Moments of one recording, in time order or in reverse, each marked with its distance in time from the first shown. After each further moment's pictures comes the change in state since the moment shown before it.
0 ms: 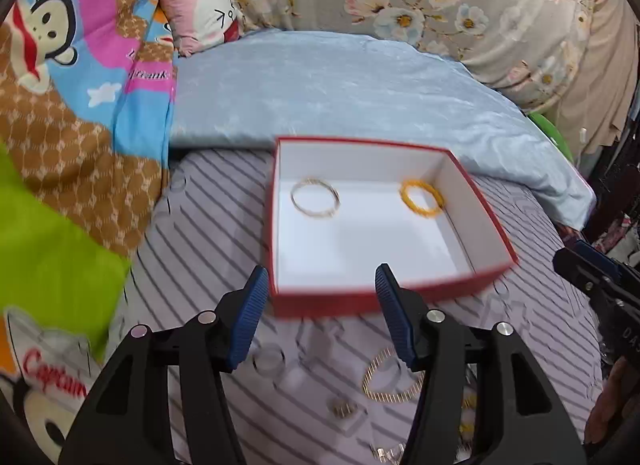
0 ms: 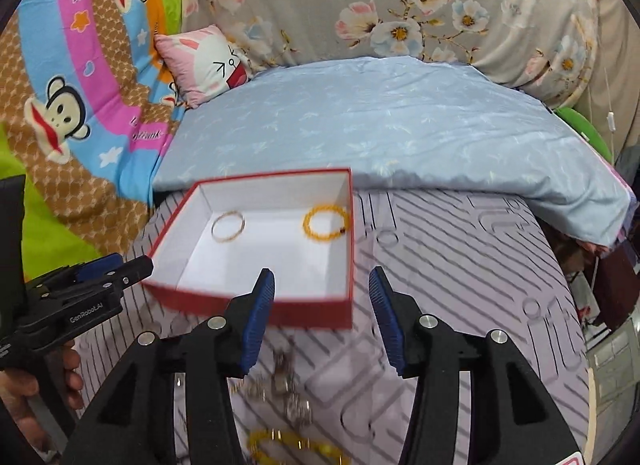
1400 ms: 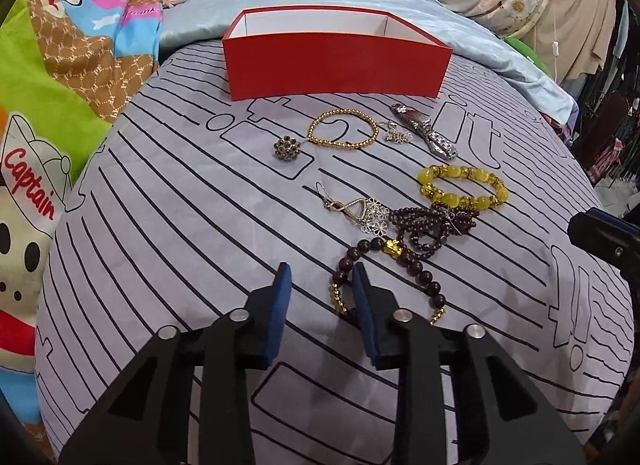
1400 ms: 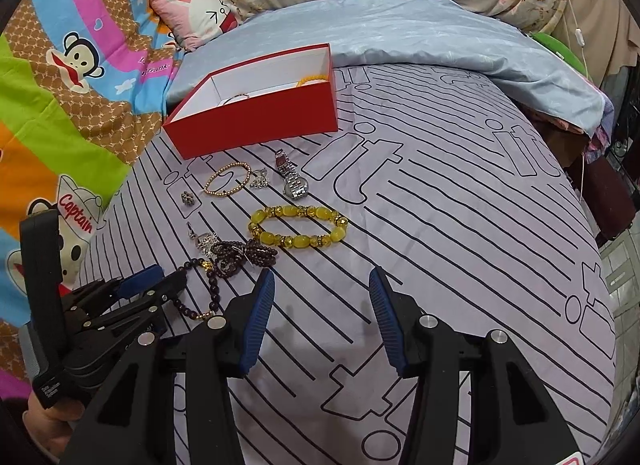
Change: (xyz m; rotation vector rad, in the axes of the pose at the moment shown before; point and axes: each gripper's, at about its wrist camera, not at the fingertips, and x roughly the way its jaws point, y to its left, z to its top) left arm -0.029 -0.040 -0.163 0.094 0.143 0.009; right arm -0.059 -0.009 -0.136 0.090 0.179 0.021
